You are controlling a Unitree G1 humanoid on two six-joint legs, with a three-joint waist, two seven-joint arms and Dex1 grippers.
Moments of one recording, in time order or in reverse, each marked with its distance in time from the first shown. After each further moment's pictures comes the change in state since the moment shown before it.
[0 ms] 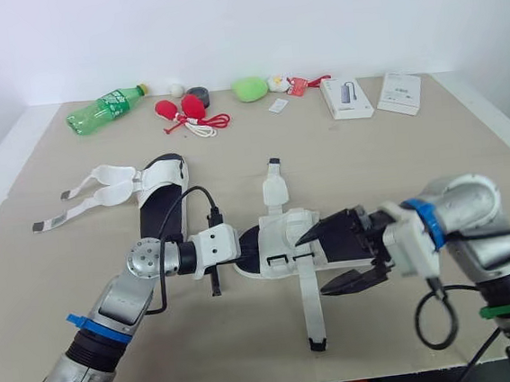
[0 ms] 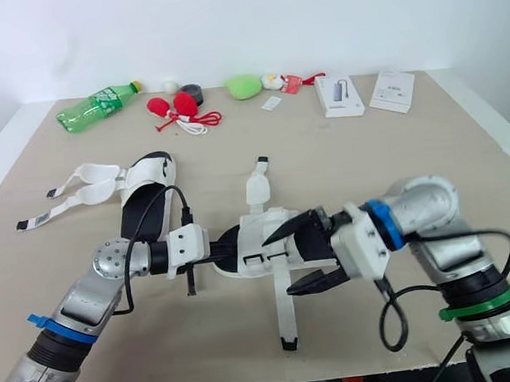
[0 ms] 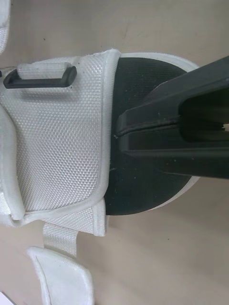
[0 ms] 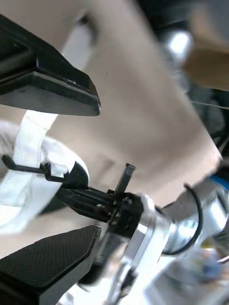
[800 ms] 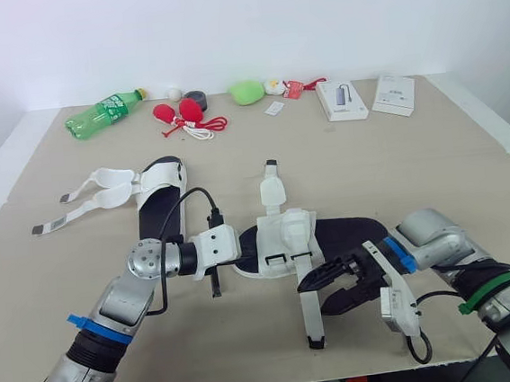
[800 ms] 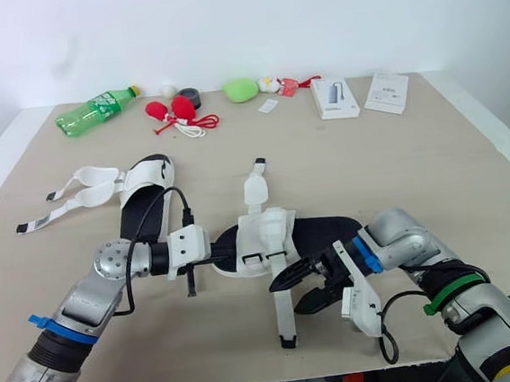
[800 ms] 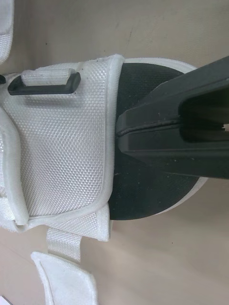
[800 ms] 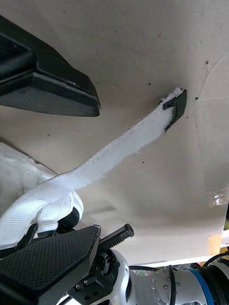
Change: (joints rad) left arm 0.005 -0.002 -0.003 -0.003 0.007 0.012 0.002; right arm -0.127 -0.033 0.340 0.447 -0.236 -0.817 -0.257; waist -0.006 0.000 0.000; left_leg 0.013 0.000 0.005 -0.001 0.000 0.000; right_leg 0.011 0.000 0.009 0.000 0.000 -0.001
